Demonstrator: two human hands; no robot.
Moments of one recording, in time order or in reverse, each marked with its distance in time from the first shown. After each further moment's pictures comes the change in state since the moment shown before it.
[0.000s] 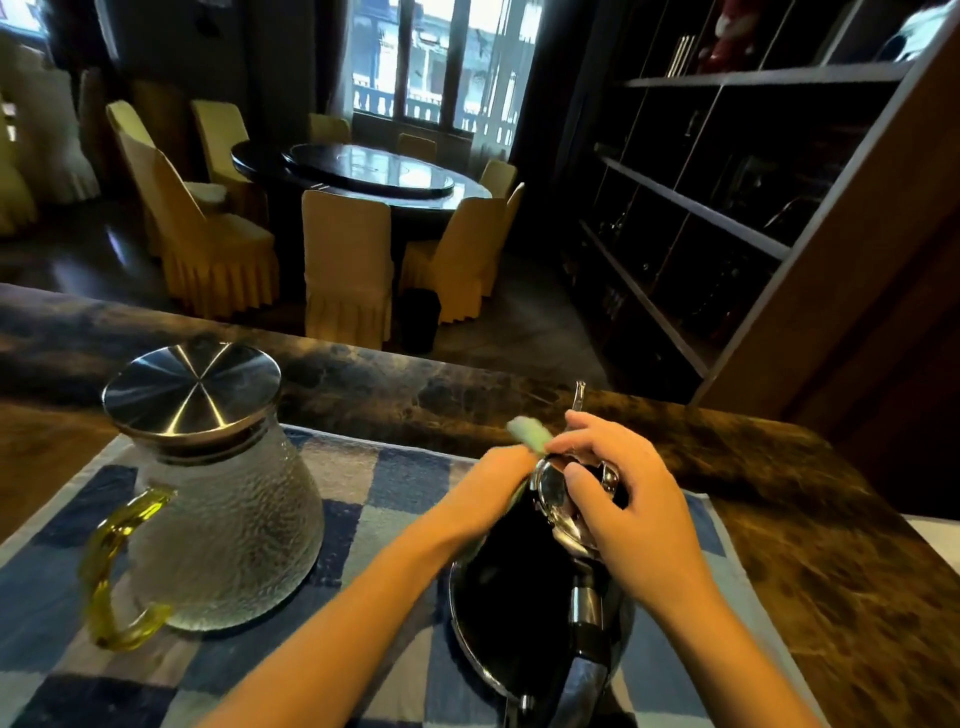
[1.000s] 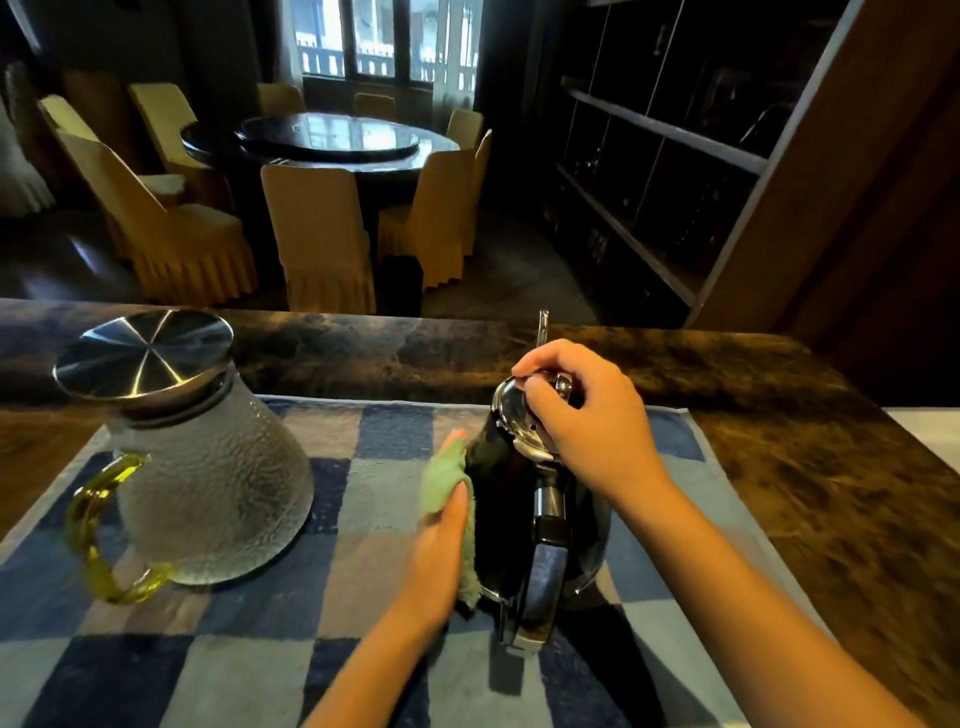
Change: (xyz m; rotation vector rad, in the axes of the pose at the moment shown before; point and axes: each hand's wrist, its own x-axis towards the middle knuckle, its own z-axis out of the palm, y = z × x) left_hand -0.084 -0.052 0.040 -0.254 0.358 -0.067; right_hand 0.000 -0.003 0.004 0.102 0.061 0.035
